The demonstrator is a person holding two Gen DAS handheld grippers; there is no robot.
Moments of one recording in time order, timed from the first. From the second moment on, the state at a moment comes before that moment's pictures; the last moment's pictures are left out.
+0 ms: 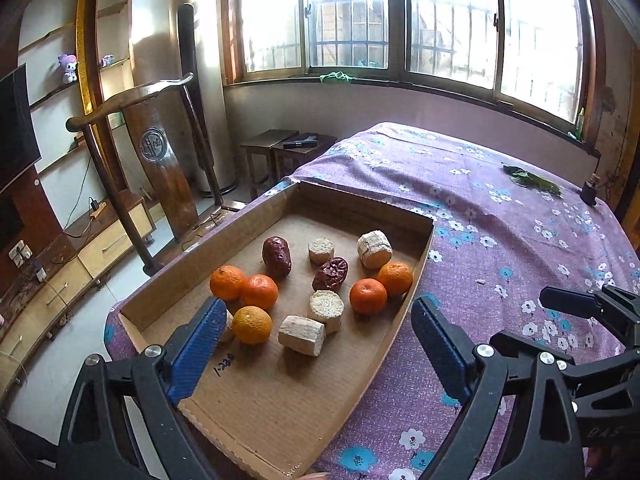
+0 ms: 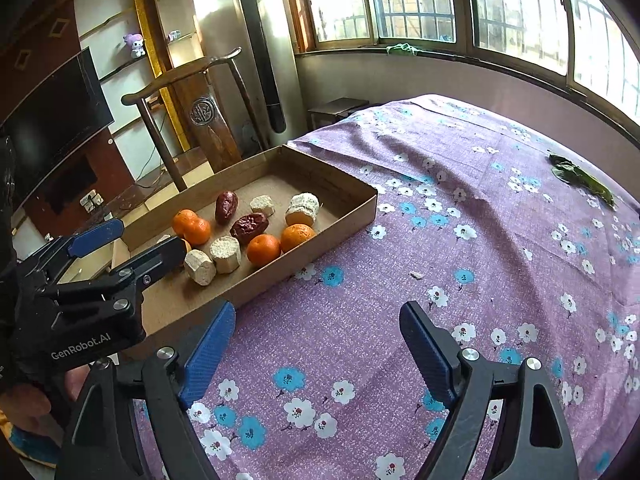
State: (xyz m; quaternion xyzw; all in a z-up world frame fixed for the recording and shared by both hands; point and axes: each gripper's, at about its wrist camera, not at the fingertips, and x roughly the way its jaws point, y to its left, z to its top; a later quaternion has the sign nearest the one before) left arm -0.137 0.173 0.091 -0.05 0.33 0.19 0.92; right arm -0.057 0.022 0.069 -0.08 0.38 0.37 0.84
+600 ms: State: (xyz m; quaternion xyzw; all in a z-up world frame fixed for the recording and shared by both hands) left arm -0.136 0.175 0.089 -0.06 0.33 0.20 0.92; right arm -0.058 0.036 0.065 -0.09 0.38 0.38 0.84
